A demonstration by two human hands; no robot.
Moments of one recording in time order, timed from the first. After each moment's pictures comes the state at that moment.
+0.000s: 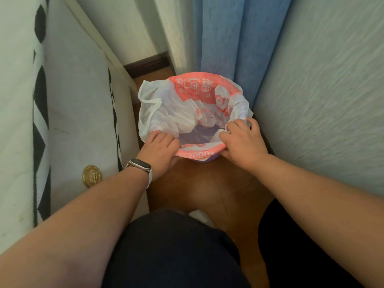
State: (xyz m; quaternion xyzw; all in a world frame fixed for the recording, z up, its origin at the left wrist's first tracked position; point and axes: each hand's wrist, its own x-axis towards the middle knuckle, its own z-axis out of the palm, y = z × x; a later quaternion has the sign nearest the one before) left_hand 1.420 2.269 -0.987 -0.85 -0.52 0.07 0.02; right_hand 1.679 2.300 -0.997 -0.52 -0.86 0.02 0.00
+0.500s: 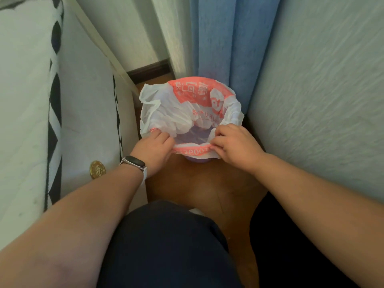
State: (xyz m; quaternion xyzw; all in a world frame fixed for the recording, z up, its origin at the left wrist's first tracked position) left_hand 1.420 2.264 -0.951 -0.86 -0.51 0.06 0.05; right_hand 1.685 2.292 -0.973 -0.42 -0.89 0.12 0.13
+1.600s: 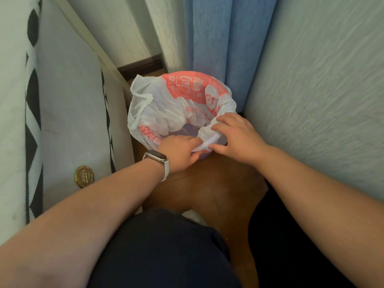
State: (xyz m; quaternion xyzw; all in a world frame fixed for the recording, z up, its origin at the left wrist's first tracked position) left_hand 1.491 2.282 -0.964 -0.85 -0.52 0.05 -0.12; right_hand 1.701 2.313 -0.986 -0.49 -0.85 0.17 0.12
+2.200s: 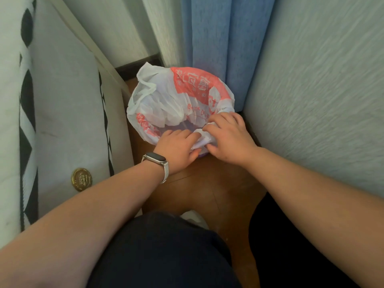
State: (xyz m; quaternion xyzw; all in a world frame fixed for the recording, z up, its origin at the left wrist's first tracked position) left_hand 1.490 2.284 -0.970 -0.84 -0.54 0.02 -0.06; right_hand 1.681 2.309 -0.996 -0.47 -0.86 0.08 0.16
